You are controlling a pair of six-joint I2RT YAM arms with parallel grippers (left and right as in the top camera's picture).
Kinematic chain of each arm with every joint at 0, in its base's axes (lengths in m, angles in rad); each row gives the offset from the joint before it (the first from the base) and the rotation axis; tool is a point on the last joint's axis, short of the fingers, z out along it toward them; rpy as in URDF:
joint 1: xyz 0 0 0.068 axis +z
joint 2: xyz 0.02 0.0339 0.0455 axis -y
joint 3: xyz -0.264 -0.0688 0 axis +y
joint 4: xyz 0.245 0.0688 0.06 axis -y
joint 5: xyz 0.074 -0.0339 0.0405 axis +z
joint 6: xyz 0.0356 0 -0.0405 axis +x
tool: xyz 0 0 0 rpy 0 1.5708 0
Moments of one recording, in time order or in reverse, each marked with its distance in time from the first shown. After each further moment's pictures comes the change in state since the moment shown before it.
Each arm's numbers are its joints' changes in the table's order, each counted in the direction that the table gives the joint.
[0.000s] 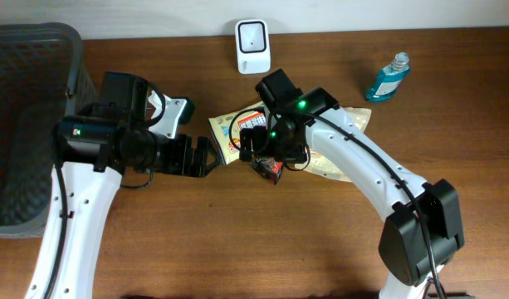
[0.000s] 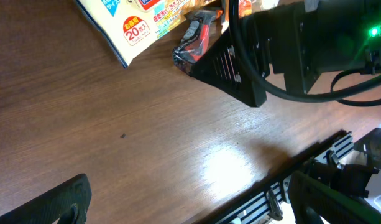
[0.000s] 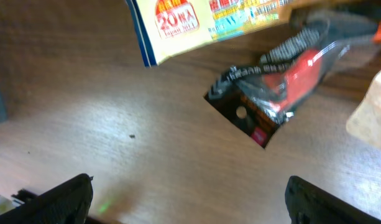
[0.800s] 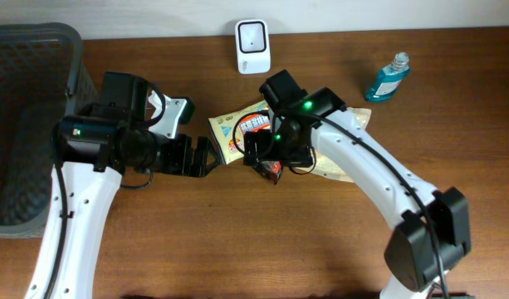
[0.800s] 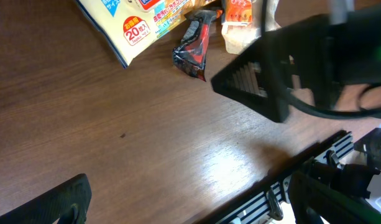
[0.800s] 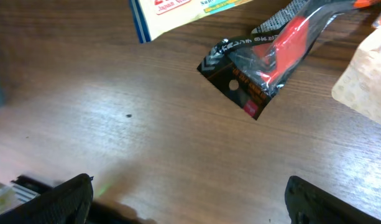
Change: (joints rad) left arm 0.000 0.000 0.000 0.000 0.000 0.000; right arm 0.000 0.037 0.000 -0.089 0.000 -0.006
